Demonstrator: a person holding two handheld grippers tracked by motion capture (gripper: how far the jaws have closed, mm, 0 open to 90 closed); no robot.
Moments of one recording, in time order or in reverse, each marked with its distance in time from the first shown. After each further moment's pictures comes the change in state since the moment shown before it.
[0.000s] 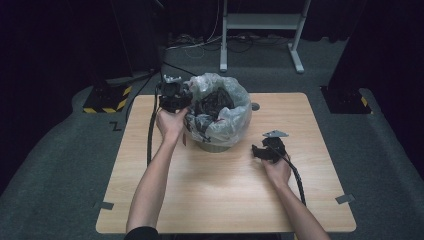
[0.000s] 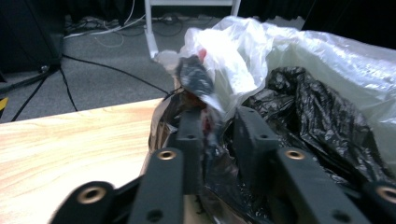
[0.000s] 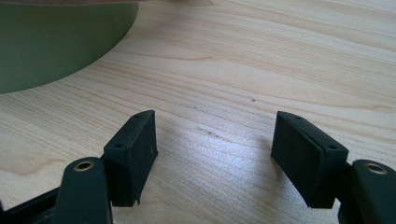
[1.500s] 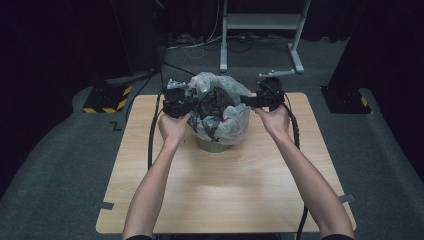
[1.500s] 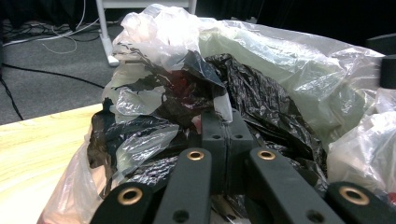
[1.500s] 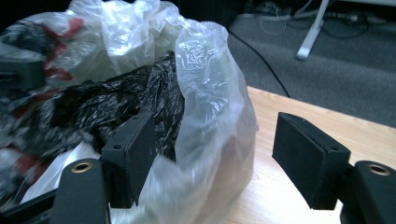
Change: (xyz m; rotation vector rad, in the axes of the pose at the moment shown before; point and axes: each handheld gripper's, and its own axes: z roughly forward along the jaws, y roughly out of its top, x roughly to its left) left arm -0.012 -0.011 -0.012 -0.016 -0.177 0.039; right arm 0.018 0.191 -0.089 -0.099 0.202 0.013
